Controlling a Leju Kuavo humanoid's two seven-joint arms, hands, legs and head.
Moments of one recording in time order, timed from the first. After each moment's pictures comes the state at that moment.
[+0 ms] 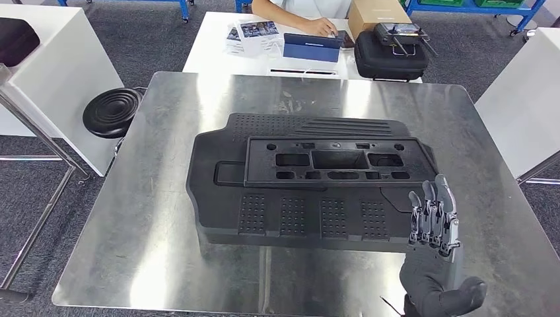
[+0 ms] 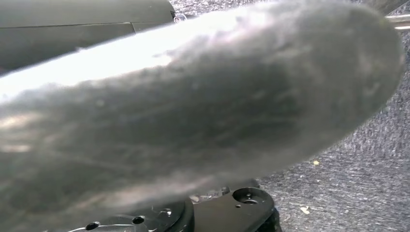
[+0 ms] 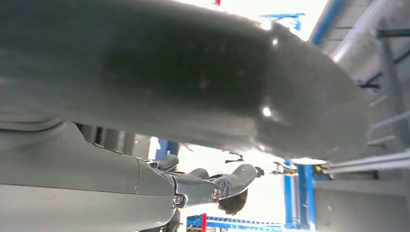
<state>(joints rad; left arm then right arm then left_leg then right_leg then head) -0.06 -0.14 1.24 -0.23 -1.21 0.14 -0.33 0.43 0.10 0.14 -2.20 -0.07 -0.03 -0.46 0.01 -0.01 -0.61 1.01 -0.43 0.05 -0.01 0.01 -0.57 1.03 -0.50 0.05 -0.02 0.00</state>
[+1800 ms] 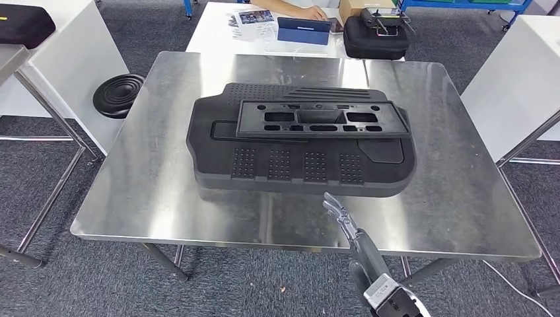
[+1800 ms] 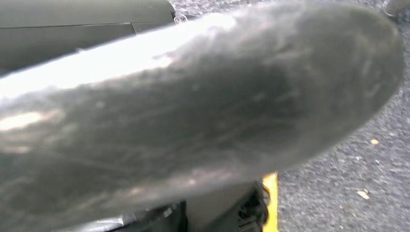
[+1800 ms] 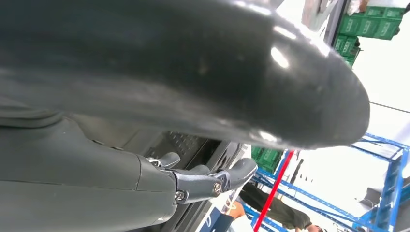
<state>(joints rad) -0.07 -0.13 1.24 -0.23 -1.27 0.12 -0.33 0.27 -0.18 0.37 -1.96 0.15 0.01 -0.25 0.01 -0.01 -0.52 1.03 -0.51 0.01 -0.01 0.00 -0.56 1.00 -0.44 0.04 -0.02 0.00</state>
